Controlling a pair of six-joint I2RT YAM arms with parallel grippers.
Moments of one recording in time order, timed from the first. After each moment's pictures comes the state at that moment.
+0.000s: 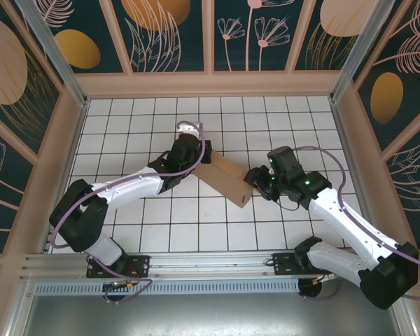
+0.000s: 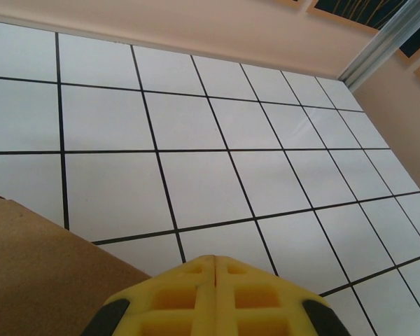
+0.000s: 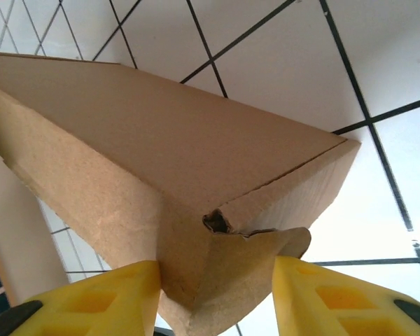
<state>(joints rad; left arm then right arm) -0.75 1.58 0.96 0.18 -0.19 -0.58 0.58 1.00 0.82 -0.70 -0.22 1.12</state>
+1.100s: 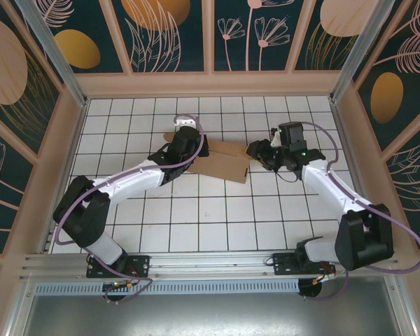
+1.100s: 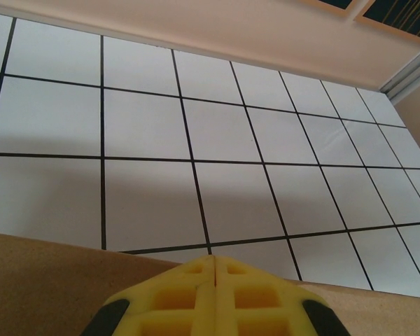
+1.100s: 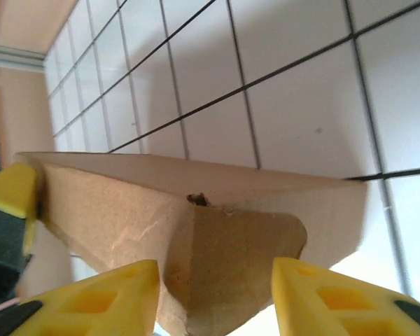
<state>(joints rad) -0.71 1.62 1.06 0.06 -0.23 -0.61 0.29 1.32 0.95 -0.44 -0.43 0.77</state>
